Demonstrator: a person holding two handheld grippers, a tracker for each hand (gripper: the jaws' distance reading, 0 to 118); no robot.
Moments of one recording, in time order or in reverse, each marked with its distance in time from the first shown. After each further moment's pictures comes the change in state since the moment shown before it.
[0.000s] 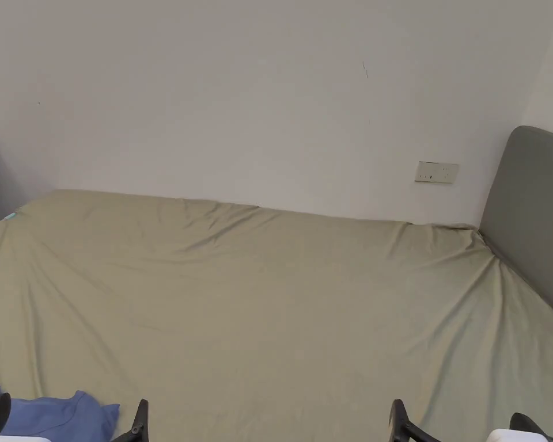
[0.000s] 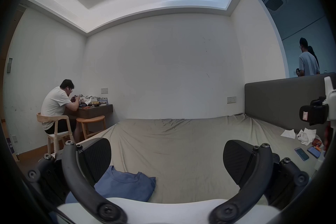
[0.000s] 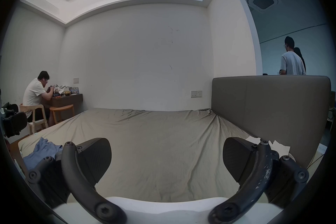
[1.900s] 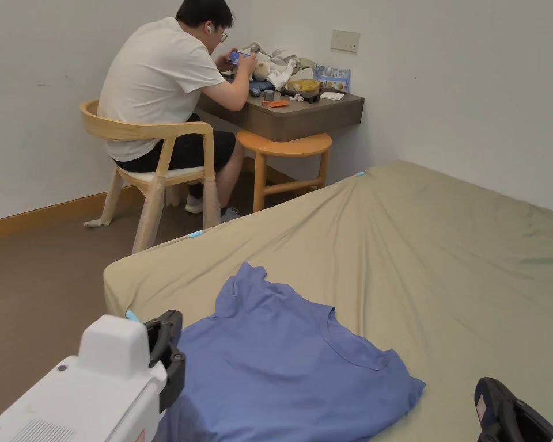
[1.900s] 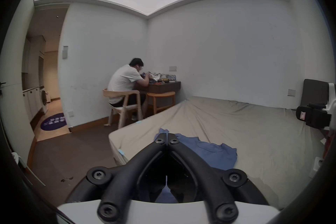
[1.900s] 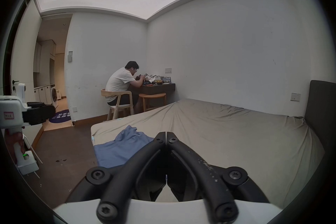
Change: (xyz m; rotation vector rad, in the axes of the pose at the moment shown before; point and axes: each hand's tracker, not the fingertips) left arm -0.202 0.004 0.100 -0.247 0.486 0.100; right arm -0.243 0.008 -0.026 -0.074 0.810 0.112
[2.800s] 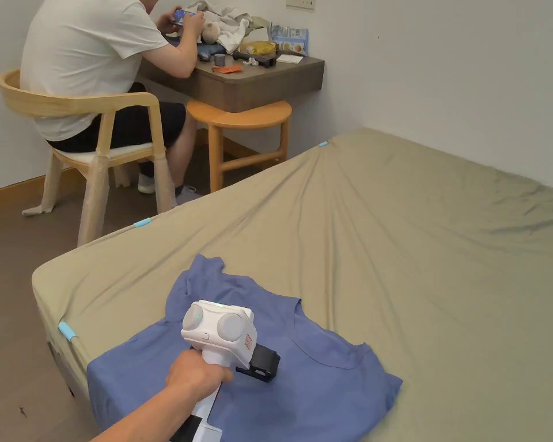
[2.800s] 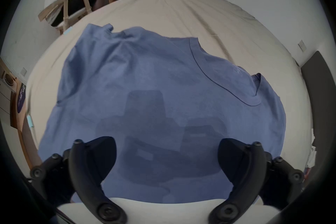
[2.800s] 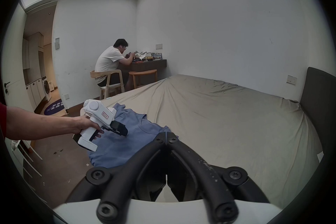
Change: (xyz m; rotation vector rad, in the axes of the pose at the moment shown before) left arm 0.075 -0.133 -0.409 -0.943 -0.221 -0.010; right arm 0.029 -0.032 -0.039 -0.214 -0.063 -0.036
